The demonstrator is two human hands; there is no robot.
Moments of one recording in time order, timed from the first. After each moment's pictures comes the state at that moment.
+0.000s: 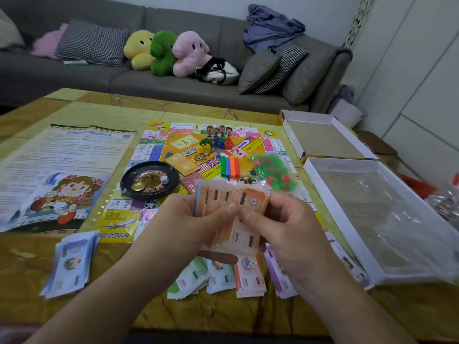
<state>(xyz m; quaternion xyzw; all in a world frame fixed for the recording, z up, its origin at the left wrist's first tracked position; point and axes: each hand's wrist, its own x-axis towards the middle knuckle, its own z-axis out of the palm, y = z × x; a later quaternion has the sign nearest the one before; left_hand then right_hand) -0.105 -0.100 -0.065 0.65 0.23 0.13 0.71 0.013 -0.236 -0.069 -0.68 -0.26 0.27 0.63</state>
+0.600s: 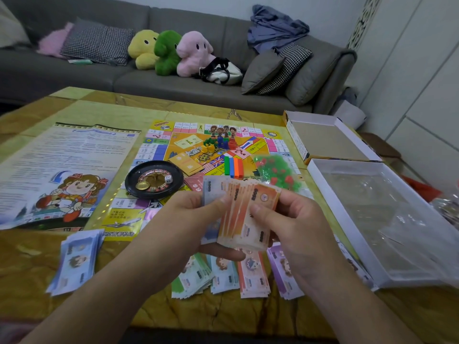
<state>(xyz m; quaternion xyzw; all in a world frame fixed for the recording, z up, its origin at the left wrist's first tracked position) -0.105 -0.094 -0.060 0.59 0.24 0.11 0.76 0.014 -0.233 -0.067 -0.68 -0.25 0.26 0.65</state>
